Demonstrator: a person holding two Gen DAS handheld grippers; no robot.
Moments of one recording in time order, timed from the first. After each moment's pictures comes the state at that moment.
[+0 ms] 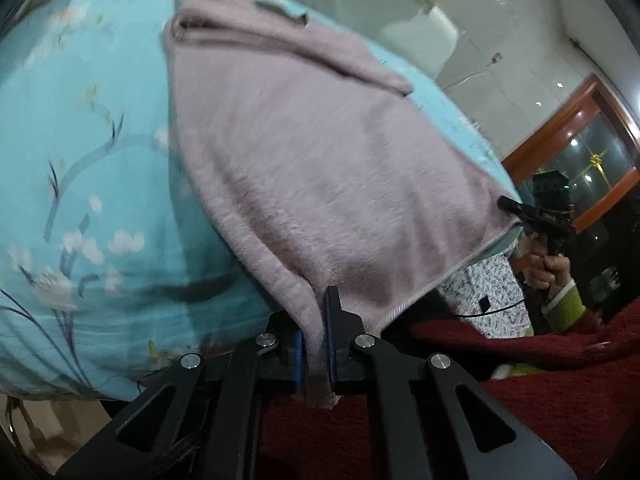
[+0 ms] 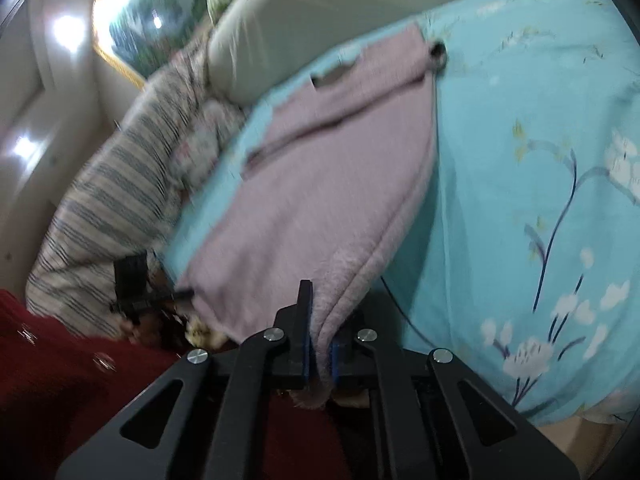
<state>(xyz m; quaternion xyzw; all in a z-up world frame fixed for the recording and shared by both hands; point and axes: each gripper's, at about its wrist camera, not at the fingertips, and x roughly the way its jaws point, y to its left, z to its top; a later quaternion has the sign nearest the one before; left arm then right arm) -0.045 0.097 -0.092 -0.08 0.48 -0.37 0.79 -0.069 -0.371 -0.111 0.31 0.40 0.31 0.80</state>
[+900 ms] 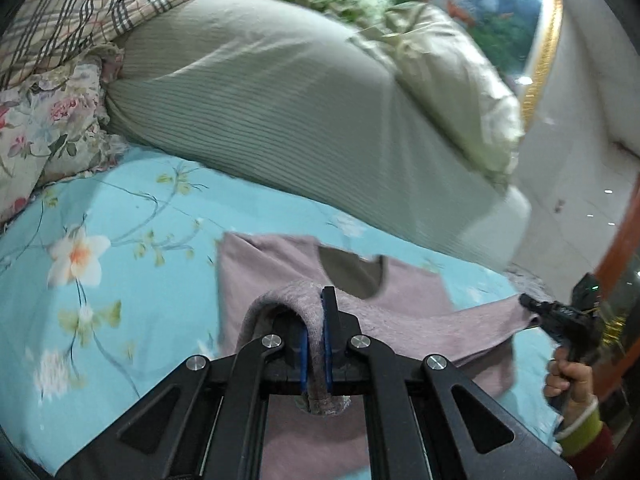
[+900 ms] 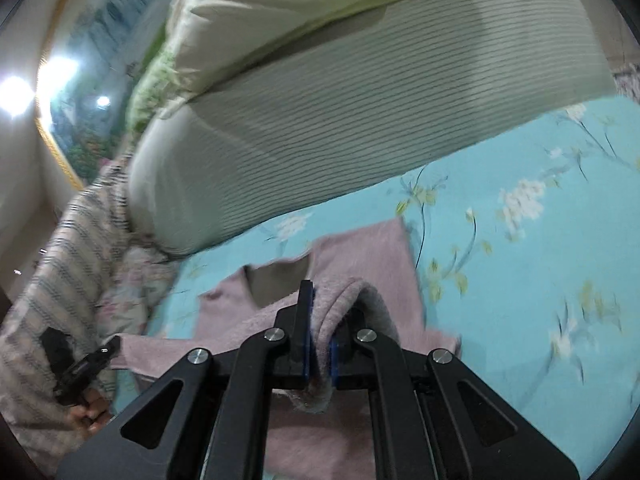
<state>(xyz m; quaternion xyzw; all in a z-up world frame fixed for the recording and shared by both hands) 0.235 0.077 0.040 -0.15 0.29 -0.20 0.92 0.259 -0.362 -0.054 0.29 0.35 0.14 0.88</state>
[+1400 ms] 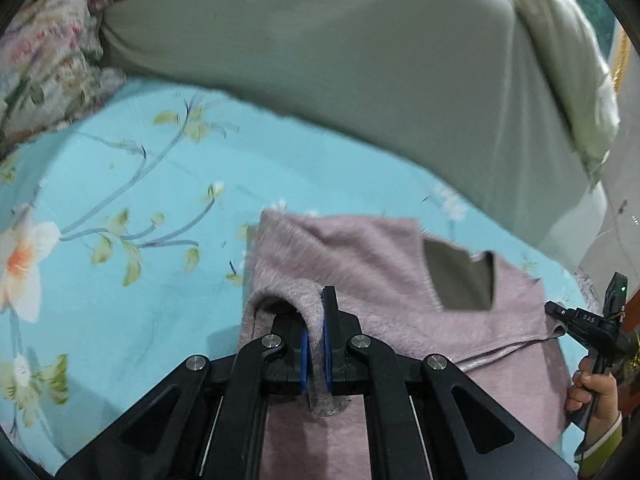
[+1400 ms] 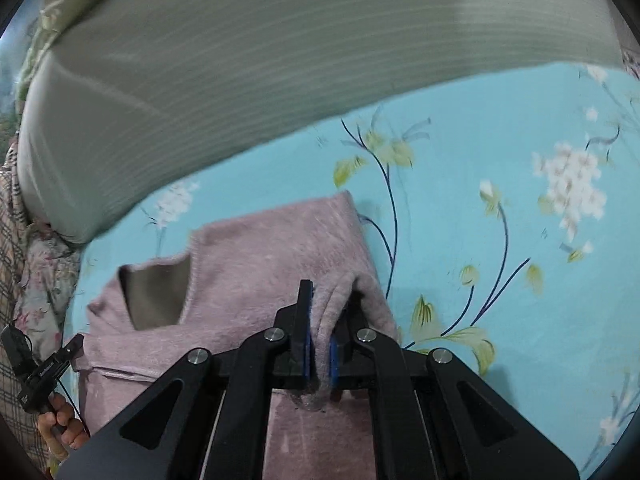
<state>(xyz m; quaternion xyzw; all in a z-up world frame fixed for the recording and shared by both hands) 0.383 0.057 -0.060 -0.14 0.39 -0.13 0.90 0.357 -0.336 -0.152 0.26 0.45 0.06 0.85</state>
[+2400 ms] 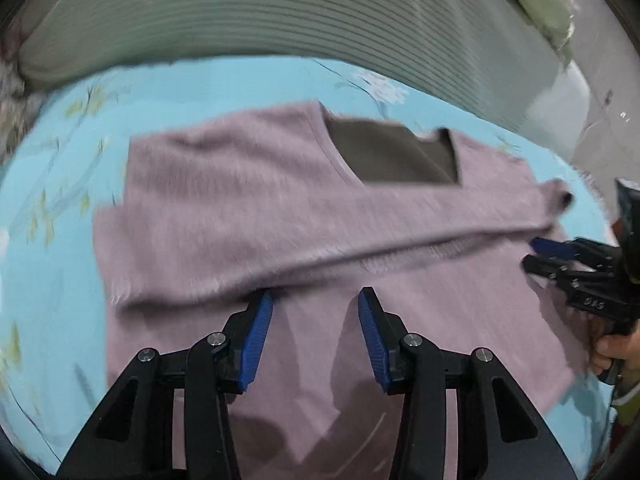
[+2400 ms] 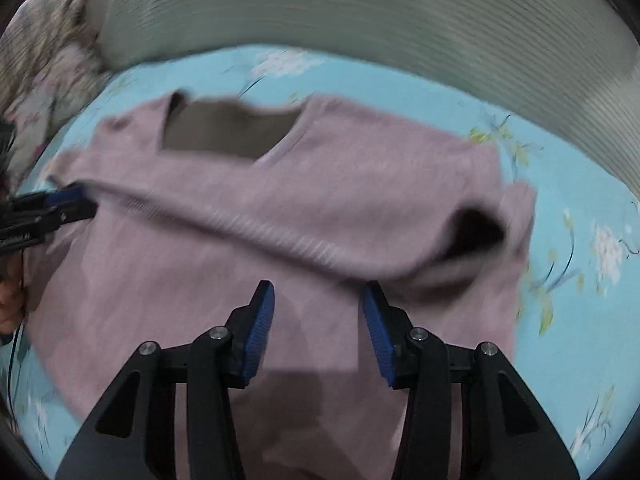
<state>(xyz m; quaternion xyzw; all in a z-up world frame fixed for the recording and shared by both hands) 0.356 -0.034 -0.076 0.00 0.45 -0.18 0.87 0.337 -0.253 -0.133 0.03 0.49 0.14 0.86</state>
